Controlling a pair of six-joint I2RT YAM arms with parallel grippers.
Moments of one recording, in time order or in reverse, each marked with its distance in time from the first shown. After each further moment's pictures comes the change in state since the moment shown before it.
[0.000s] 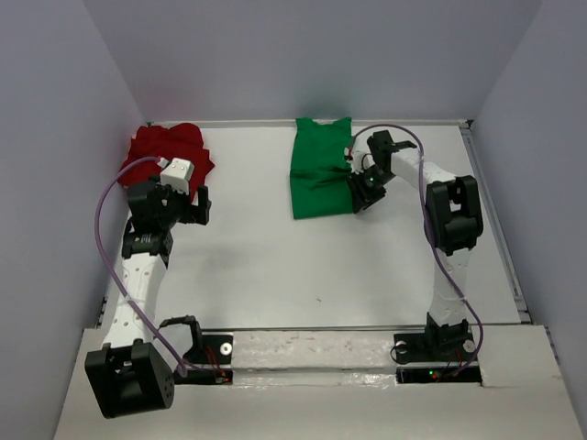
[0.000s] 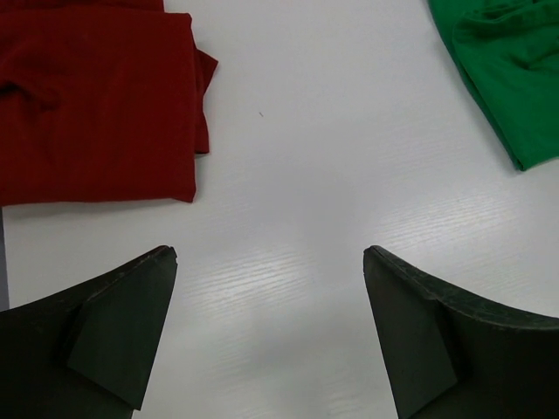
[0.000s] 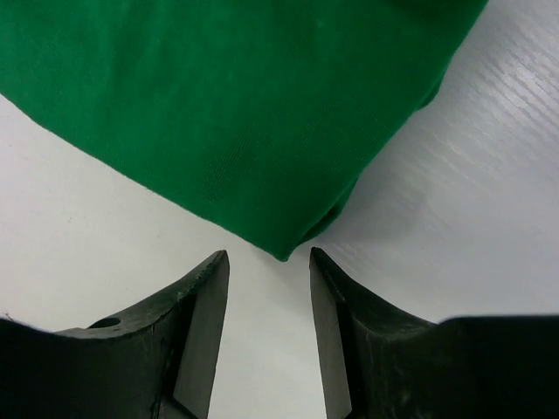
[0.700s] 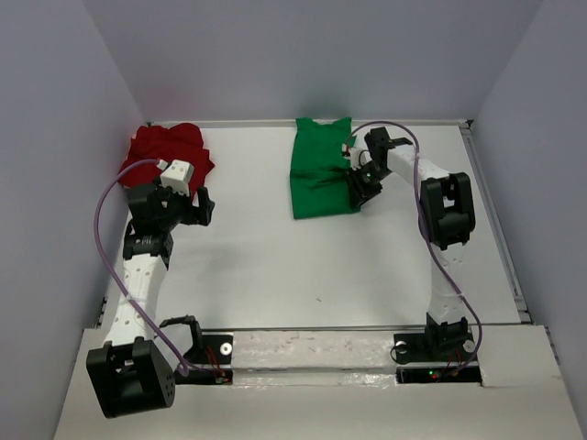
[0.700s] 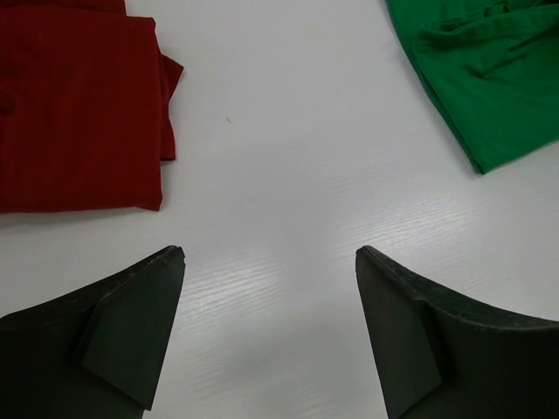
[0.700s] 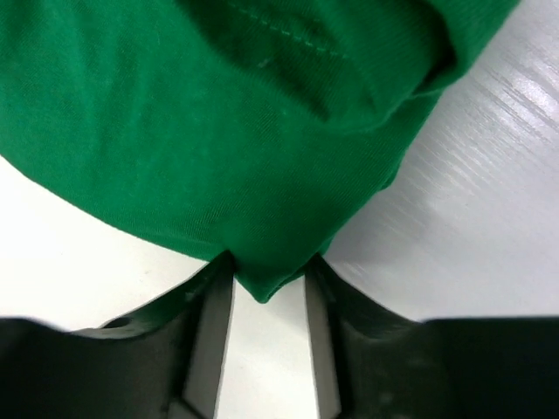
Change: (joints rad) left arm 0.013 0.001 -0.042 0.050 0.086 -0.057; right arm 0.000 0.099 0.119 -0.008 -0.022 0.004
